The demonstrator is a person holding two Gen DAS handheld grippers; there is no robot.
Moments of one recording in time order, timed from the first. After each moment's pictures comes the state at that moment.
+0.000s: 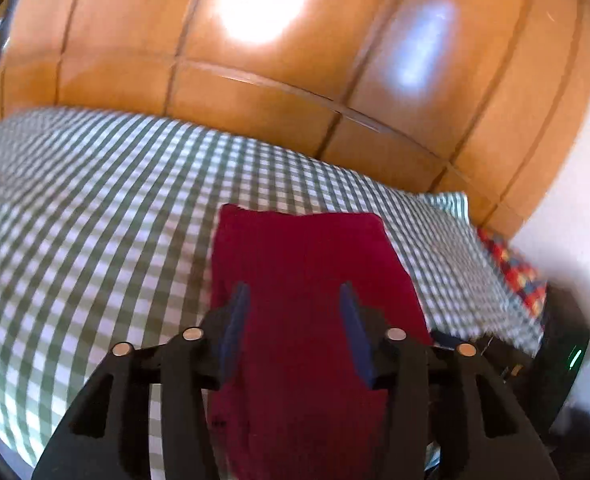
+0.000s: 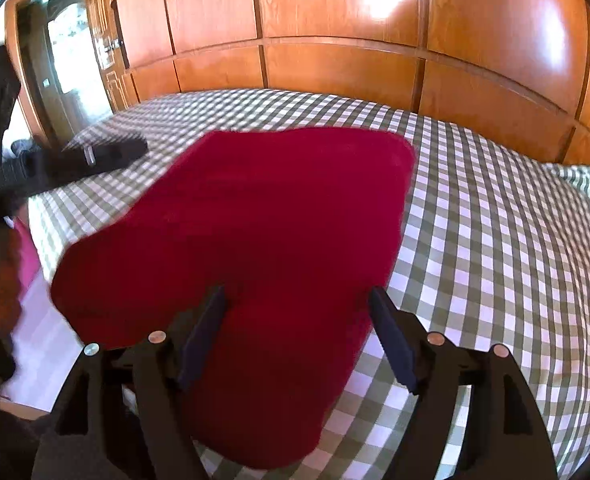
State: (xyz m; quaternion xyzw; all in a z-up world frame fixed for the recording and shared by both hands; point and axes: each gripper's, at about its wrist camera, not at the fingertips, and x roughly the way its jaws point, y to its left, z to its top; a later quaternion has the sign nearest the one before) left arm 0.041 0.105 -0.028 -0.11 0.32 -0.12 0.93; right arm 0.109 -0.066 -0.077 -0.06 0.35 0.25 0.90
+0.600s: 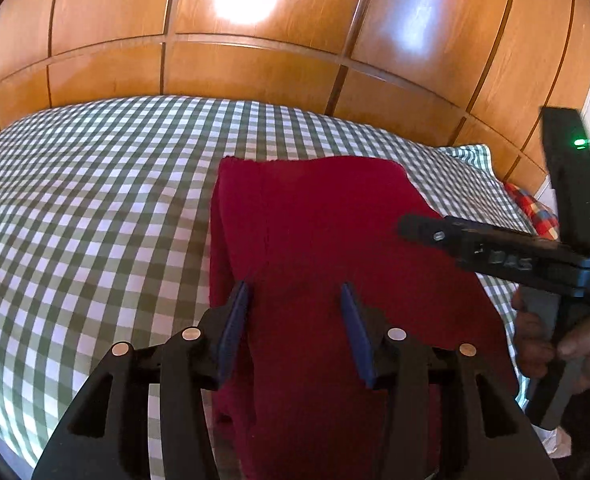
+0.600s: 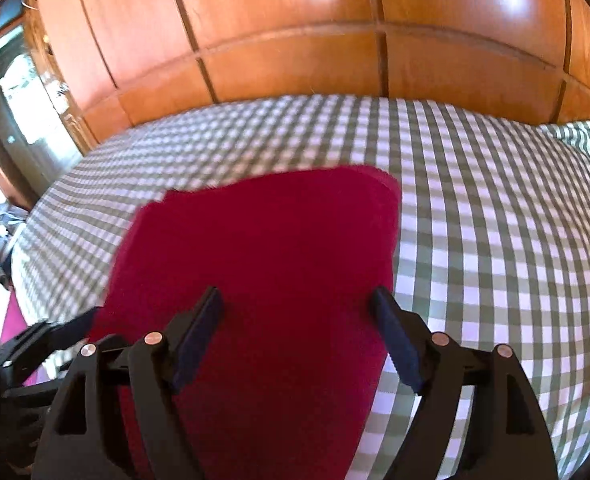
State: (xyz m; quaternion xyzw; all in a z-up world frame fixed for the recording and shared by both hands) left arm 0.060 0.088 -0.067 -0.06 0.37 -0.10 0.92; right arm 0.192 -0.055 -0.074 0.02 0.40 0.19 0.90
